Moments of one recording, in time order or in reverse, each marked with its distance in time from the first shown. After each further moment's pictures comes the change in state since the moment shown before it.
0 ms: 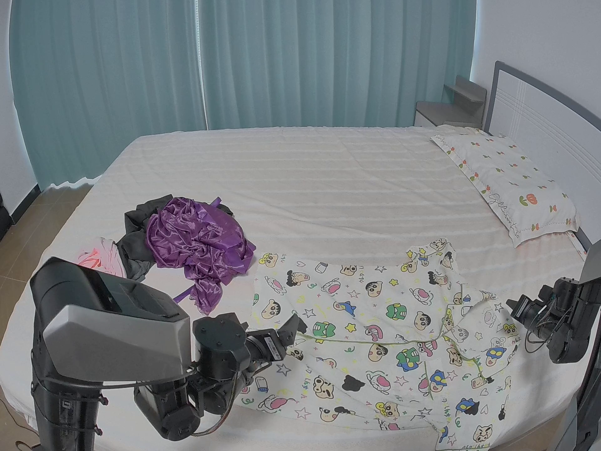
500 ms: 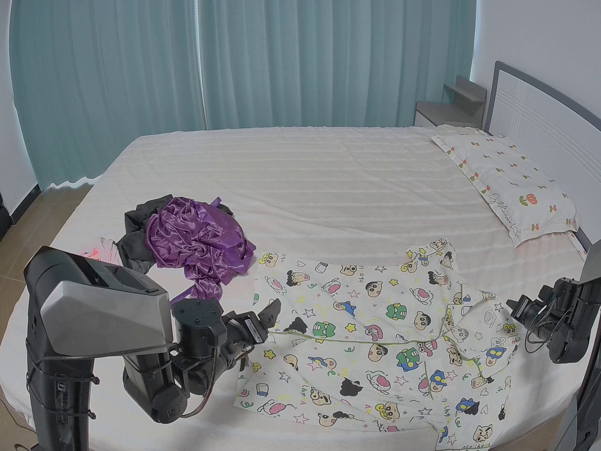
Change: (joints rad) left arm 0.103 0.007 0.019 0.000 -0.204 -0.023; right arm 0.000 0.000 0.001 0.000 0.000 0.000
